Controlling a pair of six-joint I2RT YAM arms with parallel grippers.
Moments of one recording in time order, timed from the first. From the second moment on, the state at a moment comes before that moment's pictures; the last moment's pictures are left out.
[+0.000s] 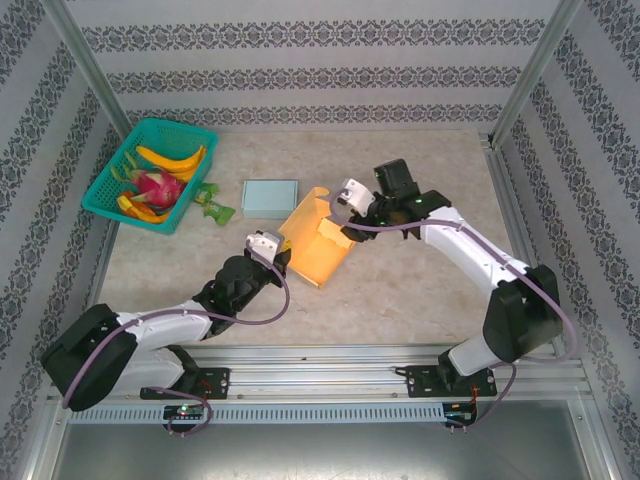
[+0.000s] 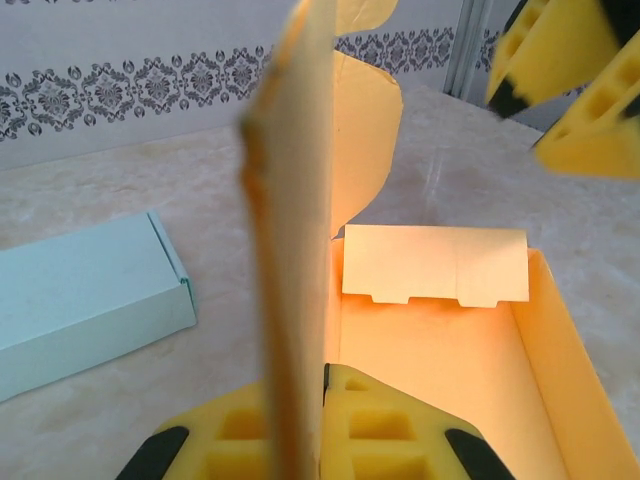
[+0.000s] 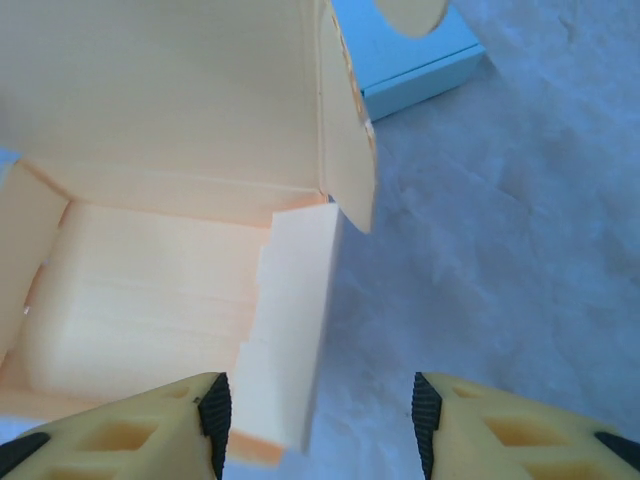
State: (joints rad) left arm -0.71 1.24 0.33 0.70 -0.19 -0.07; right arm 0.42 1.50 1.22 -0.63 -0.38 -0.56
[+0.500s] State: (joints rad) left arm -0.71 1.29 0.33 0.74 -0.25 -0.07; right arm 0.46 1.68 1.36 -0.76 -0.43 -0.86
